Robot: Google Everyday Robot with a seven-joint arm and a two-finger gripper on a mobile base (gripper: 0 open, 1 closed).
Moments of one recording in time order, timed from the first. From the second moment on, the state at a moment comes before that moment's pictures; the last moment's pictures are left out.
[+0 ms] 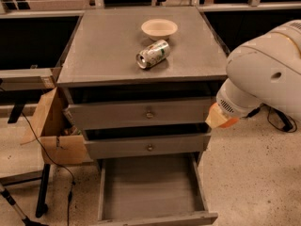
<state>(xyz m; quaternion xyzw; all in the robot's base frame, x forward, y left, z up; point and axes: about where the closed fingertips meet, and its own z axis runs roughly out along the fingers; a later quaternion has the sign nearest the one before) 0.512 -0.214 0.828 -0.31 0.92 -0.13 0.20</state>
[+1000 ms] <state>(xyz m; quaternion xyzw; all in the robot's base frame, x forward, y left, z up) 0.544 -0.184 0.887 -0.32 0.89 -0.13 0.31</state>
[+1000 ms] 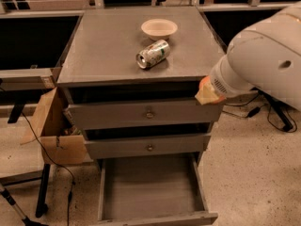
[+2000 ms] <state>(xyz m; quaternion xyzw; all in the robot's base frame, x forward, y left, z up) 0.674 -0.111 0.941 -0.36 0.86 -0.10 0.34</state>
